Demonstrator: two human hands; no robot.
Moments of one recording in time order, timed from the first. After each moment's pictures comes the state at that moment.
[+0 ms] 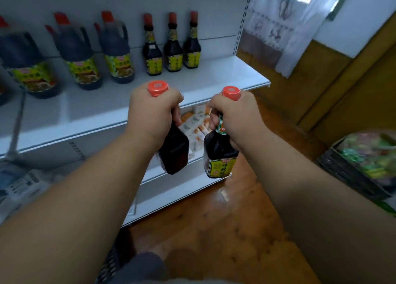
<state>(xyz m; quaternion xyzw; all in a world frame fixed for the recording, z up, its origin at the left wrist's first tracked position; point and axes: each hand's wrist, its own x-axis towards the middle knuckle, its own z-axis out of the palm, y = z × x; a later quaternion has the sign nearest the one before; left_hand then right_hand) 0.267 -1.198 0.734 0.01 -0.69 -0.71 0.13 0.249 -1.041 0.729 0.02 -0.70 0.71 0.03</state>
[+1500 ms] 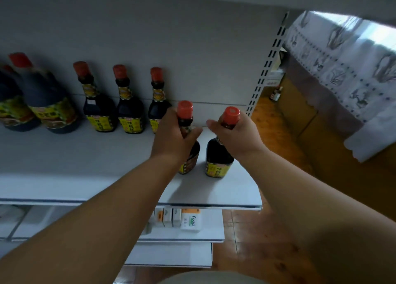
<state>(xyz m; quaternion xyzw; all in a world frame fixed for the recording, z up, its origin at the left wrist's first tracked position) -0.148 -0.989 0.686 0.23 -0.84 -0.43 0.24 -0.228 -0.852 0.709 0.18 -0.84 0.51 -0.08</state>
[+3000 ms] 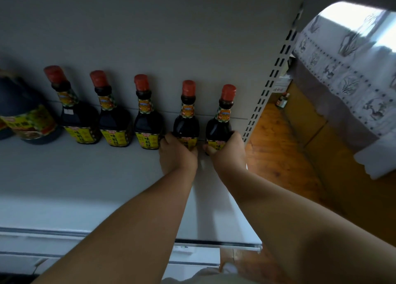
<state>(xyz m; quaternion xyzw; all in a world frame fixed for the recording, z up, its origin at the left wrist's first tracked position) -0.252 -0.986 0.603 0.46 -0.79 -0.36 0.20 -0.309 -0.884 0.618 0.07 -0.88 0.46 -0.05</state>
